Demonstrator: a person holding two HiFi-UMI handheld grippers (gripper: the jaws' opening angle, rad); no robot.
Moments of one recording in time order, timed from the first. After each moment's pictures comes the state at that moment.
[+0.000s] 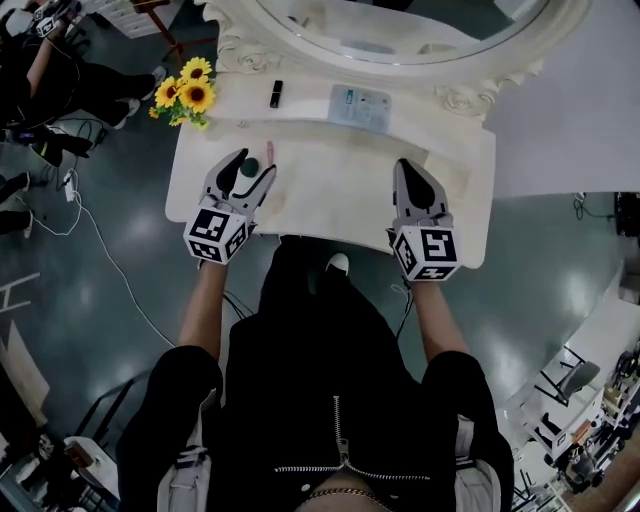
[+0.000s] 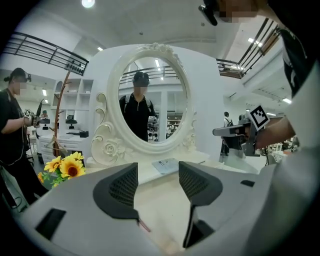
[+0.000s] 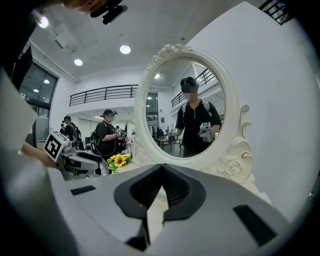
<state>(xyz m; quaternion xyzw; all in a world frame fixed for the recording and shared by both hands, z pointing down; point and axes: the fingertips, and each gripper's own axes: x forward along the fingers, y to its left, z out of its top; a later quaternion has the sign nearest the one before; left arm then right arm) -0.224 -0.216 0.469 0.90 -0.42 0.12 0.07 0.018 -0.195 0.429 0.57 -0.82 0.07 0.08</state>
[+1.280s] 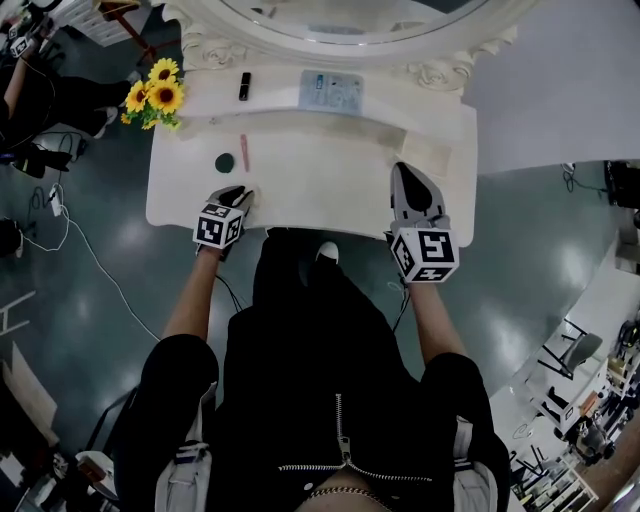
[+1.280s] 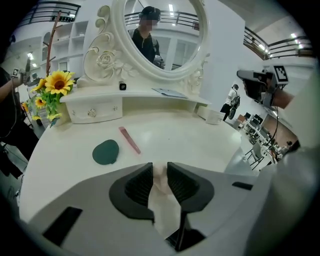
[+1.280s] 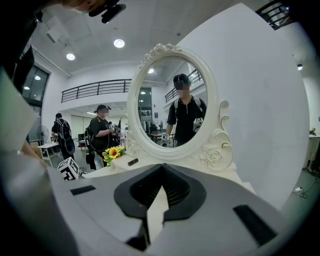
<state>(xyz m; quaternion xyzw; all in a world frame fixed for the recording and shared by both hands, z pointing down) -0.241 -0.170 0.679 0.83 -0.36 0.34 0.26 0.063 -0.157 0.452 0.60 -0.79 0.10 0.10</state>
